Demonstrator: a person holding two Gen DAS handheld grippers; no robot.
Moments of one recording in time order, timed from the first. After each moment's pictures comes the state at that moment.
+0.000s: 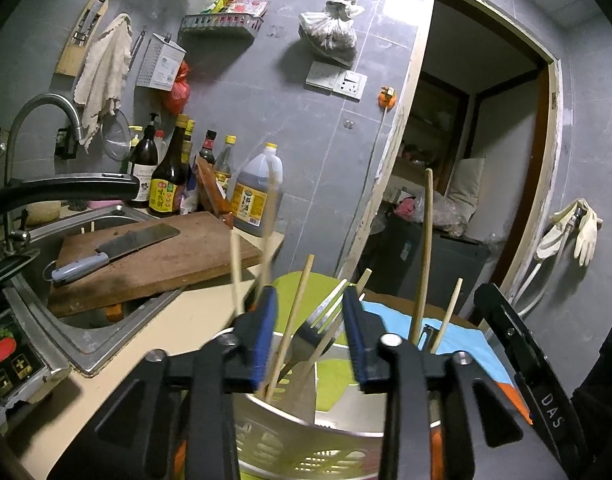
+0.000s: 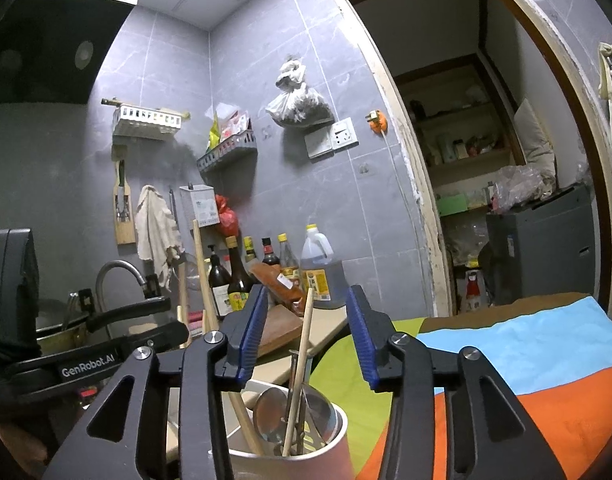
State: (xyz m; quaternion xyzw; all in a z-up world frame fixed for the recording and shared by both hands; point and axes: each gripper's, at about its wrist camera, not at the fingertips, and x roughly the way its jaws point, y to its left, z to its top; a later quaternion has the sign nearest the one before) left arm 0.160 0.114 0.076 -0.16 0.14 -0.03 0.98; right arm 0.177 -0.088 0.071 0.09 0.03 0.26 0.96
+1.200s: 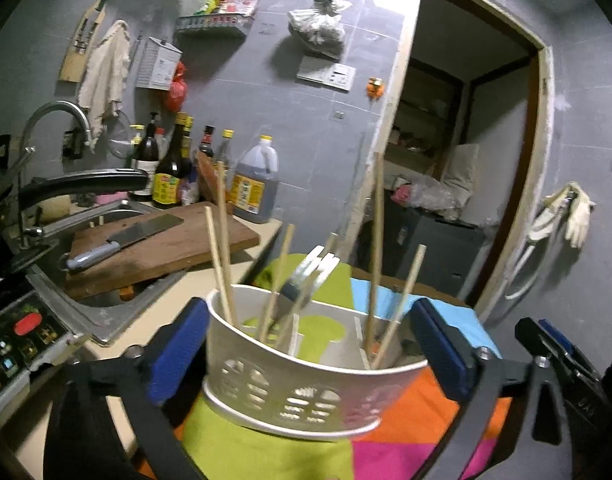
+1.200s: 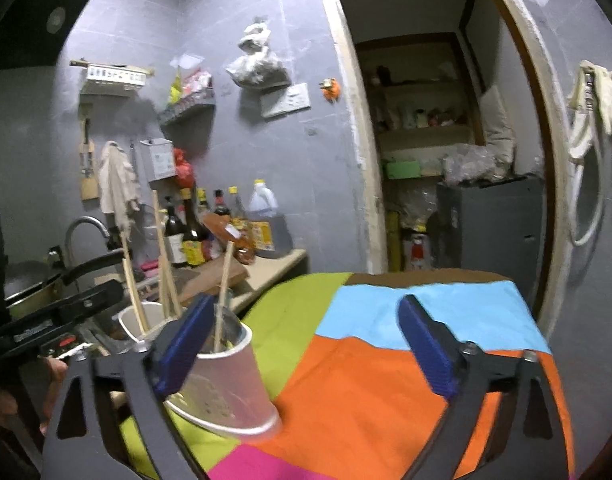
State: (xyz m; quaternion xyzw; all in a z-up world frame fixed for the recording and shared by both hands) left arm 0.118 0.092 0.081 -0.14 0.16 -0.04 0.98; right arm 0.137 -0.157 0.085 0.04 0.14 0.17 0.98
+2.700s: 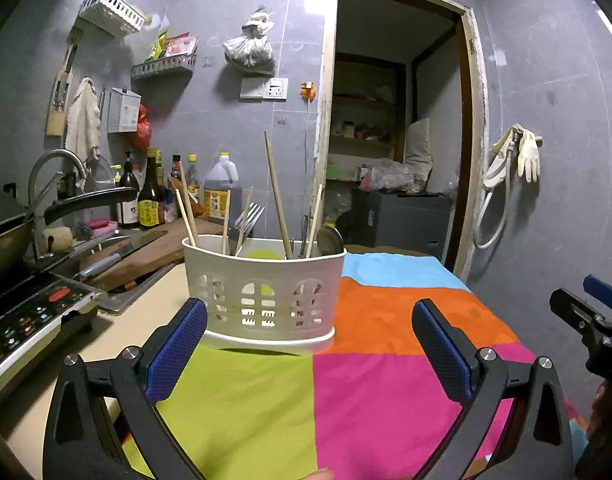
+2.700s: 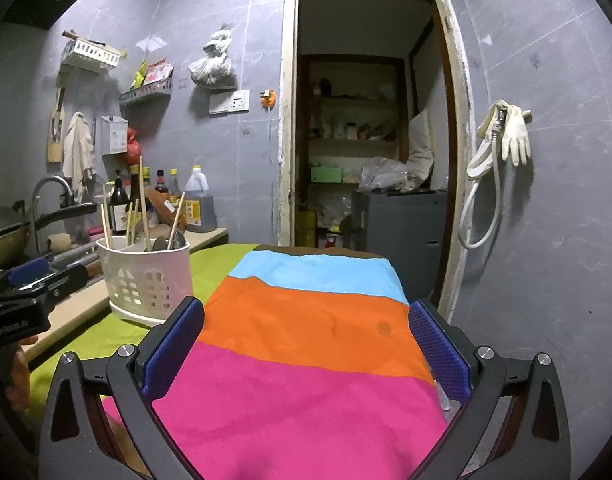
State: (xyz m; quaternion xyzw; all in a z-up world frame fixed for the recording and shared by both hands) left arm 0.005 0.017 0.052 -0.04 0.13 -0.07 0.99; right arm -0.011 -0.213 0.070 -0.03 0.12 0.04 0.99
